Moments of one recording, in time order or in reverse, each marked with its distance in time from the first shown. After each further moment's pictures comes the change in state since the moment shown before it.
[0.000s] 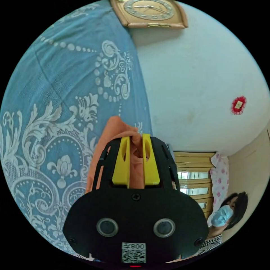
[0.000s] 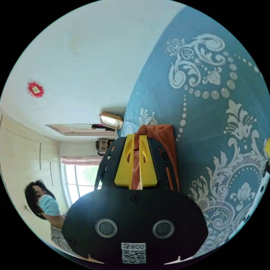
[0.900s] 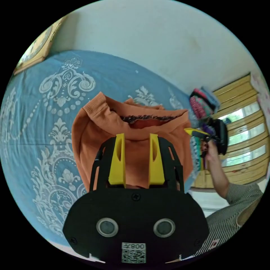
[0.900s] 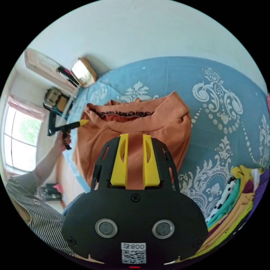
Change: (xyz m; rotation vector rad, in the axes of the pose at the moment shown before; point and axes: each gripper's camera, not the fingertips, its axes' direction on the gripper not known) left arm 0.107 0.037 0.235 -0.331 -0.734 0.620; right arm -0.311 -0.013 0.082 -0.250 0.817 -0.510
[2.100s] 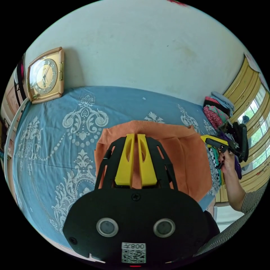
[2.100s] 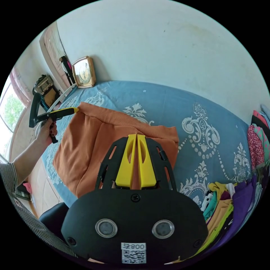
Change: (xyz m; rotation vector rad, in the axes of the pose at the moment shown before) left arm 0.011 -0.008 0.033 0.277 -0.174 0.022; right arm -0.096 -0.021 -0.184 0.226 0.221 -0.124
